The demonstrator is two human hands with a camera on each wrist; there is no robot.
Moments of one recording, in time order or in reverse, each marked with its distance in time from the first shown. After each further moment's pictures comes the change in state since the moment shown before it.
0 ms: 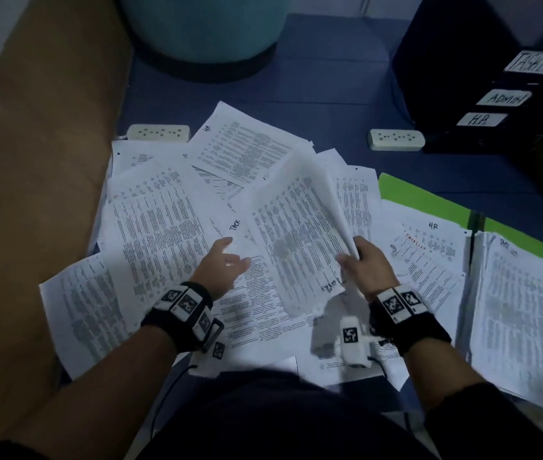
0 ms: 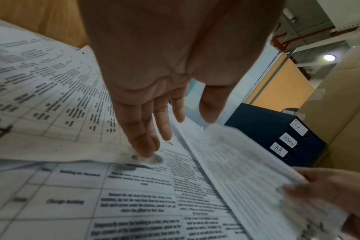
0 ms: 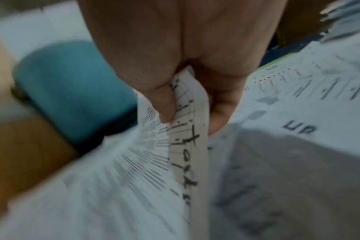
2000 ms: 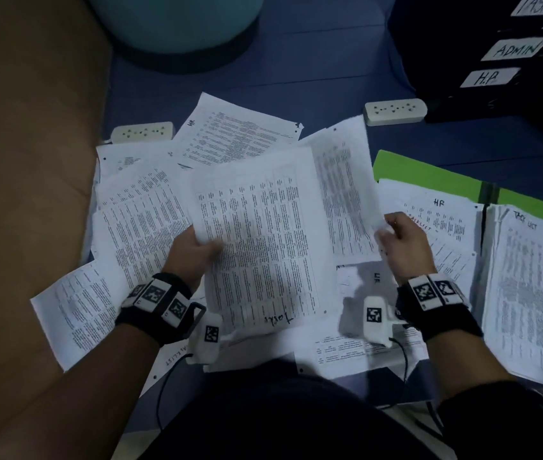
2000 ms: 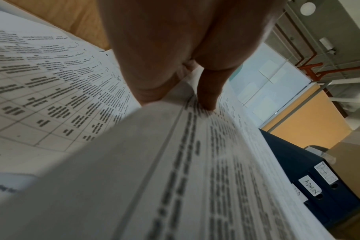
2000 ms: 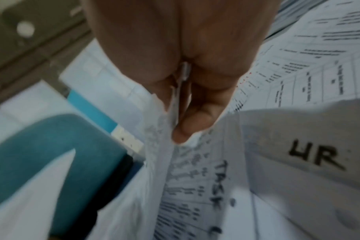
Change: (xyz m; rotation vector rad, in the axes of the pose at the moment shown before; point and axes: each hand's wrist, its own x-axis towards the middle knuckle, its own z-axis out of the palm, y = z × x) left_hand 0.002 0.026 -0.009 -0.234 0.187 0.053; right_hand 0.031 0.054 -0.041 0.208 0.213 -0.059
